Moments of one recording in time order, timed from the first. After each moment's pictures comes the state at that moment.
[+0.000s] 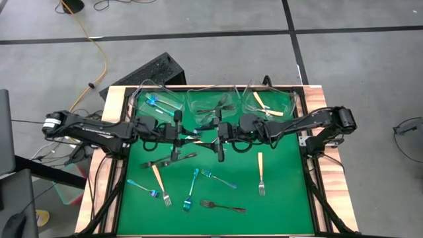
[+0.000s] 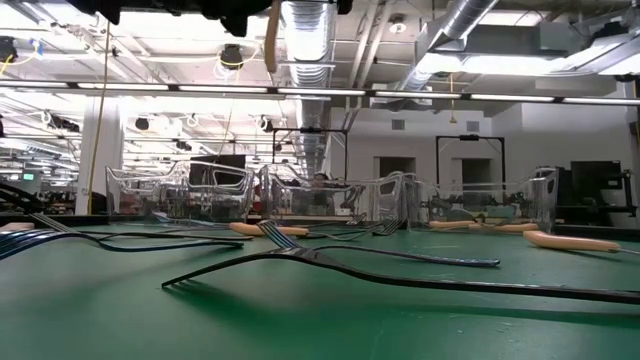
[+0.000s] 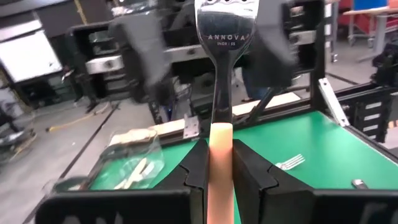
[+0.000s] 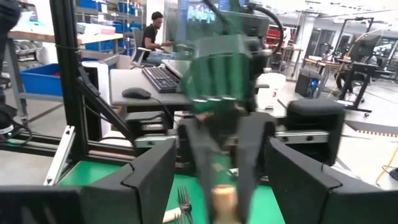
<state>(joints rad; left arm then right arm) -0.02 1.11 0.66 0.40 0.01 0.24 0.07 1.59 1.17 0.45 0.02 -0.11</state>
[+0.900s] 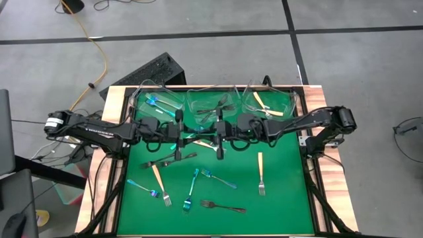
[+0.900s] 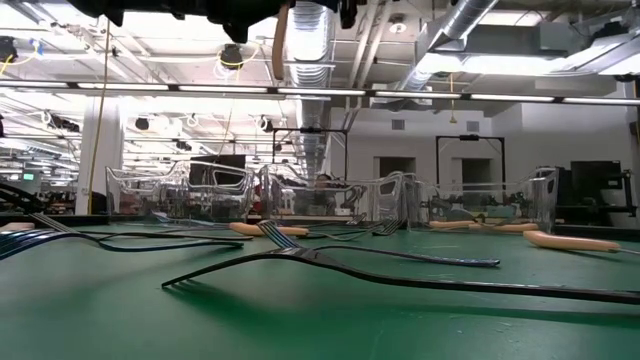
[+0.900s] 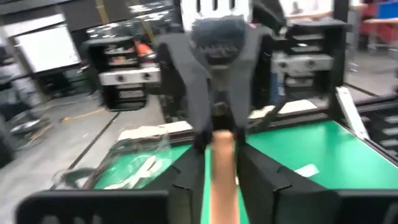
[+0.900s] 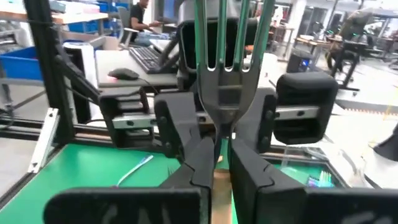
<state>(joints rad) -0.02 1.15 0.66 0.44 -0.08 0.17 0.06 1.59 1.17 0.38 0.06 -0.10</state>
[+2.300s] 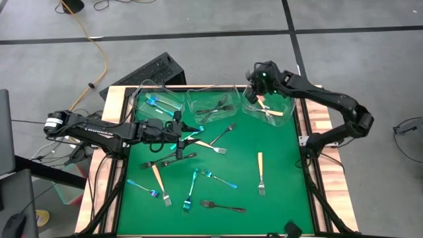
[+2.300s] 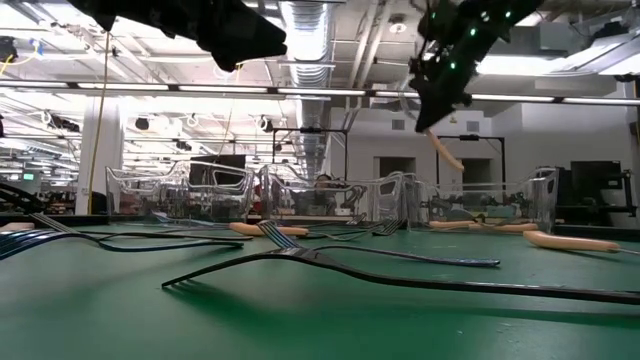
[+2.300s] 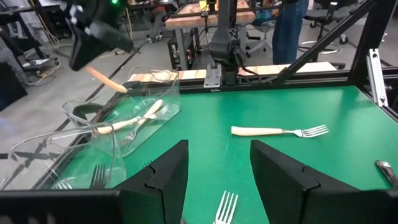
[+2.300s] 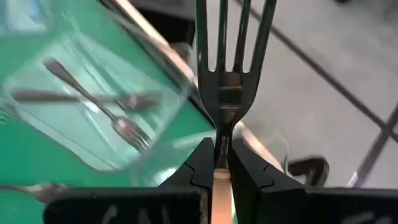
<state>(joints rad) -0.02 1.14 0.66 0.24 -0.16 0.06 -0.66 1.38 1.17 -0.56 0.21 -0.06</state>
